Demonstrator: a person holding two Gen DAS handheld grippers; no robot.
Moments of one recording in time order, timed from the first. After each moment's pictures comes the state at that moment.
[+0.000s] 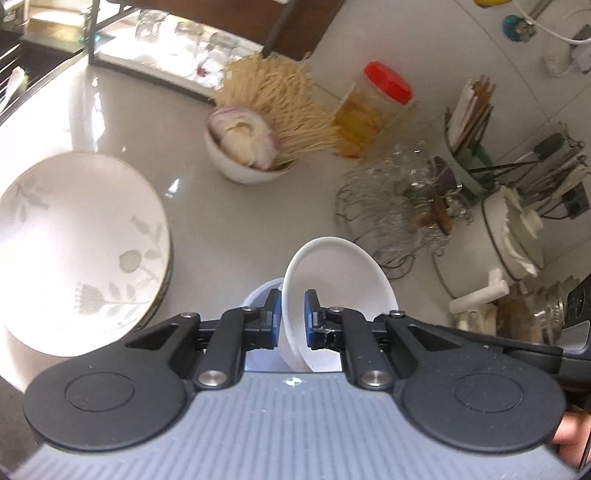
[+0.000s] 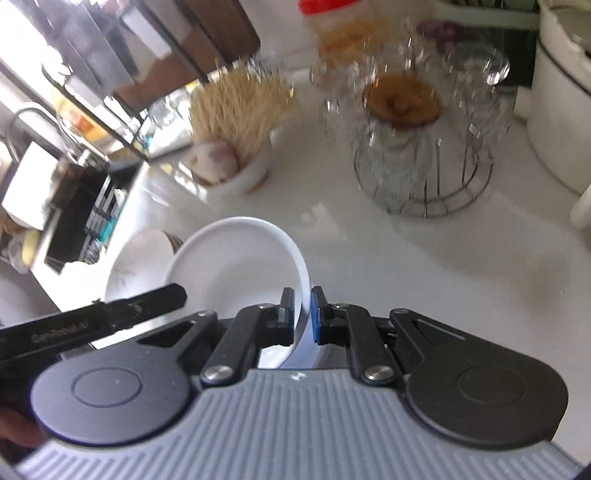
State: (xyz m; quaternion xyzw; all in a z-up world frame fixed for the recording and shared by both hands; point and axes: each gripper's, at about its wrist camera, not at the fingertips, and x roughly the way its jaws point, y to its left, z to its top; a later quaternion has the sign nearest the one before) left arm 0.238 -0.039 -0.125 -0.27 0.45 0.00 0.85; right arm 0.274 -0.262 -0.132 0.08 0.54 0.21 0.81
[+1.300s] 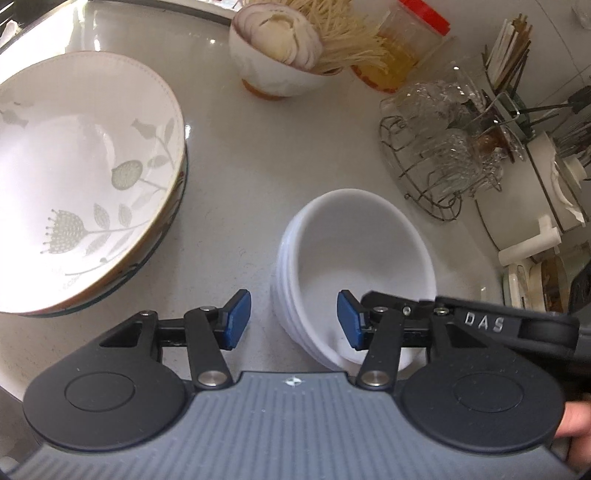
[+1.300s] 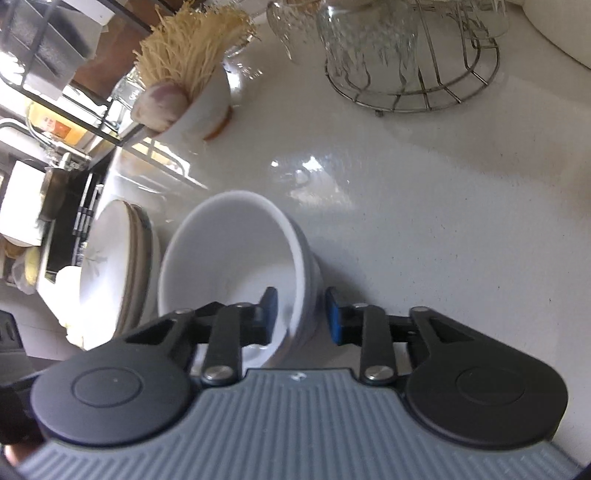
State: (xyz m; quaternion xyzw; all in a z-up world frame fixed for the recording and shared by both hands) left arm 0.238 -0.043 -0.213 -0.25 0.51 0.00 0.82; right arm 0.259 -0.268 -0.211 0.15 0.57 0.18 0.79
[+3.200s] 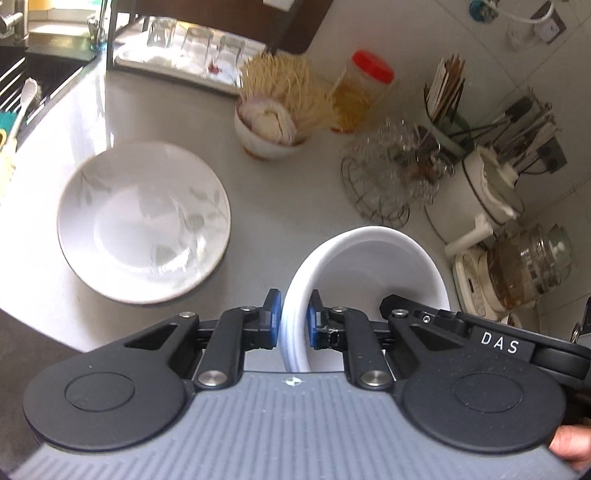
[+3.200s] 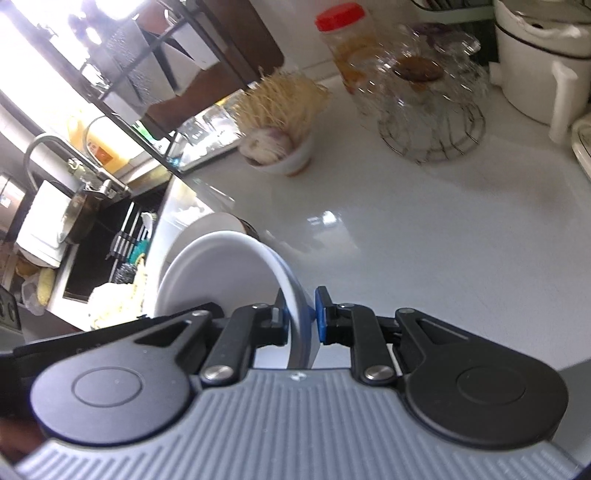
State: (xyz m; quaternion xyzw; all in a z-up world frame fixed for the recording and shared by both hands) left arm 0.165 0.011 -0.092 -0.22 0.47 -0.05 0.85; right arm 0.166 -0.220 -0.090 0.16 0.48 0.17 0.85
